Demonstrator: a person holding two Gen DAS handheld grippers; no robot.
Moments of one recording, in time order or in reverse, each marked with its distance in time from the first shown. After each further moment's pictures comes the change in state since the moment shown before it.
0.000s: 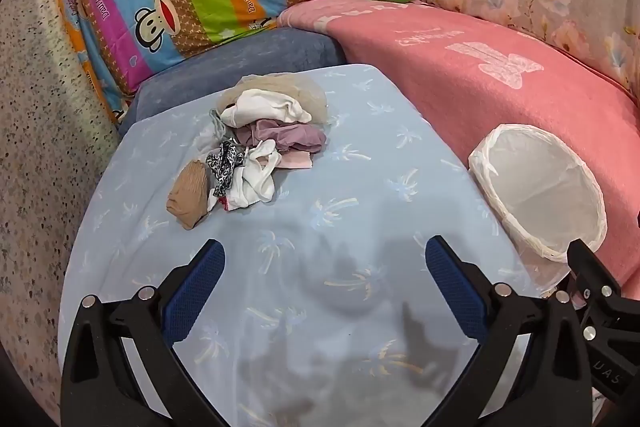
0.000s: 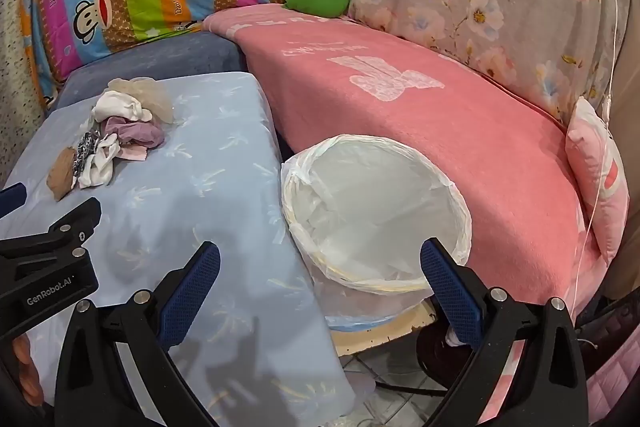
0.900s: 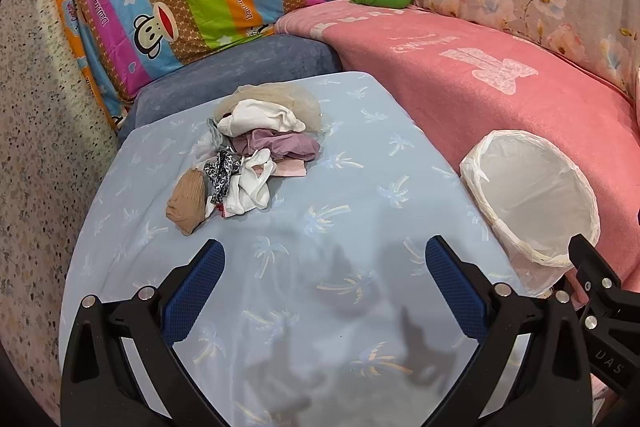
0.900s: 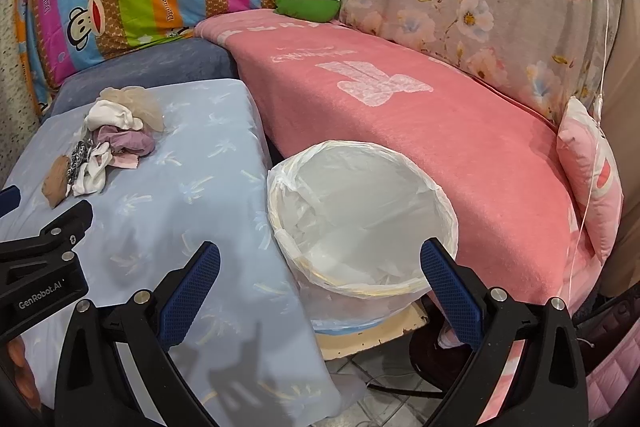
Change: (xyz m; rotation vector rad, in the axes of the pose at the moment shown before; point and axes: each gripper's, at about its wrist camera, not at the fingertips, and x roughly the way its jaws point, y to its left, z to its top) left arm -0.010 -0.010 0.010 0.006 -0.017 -0.001; right arm -0.005 -0.004 0.001 0.007 -0.016 -0.016
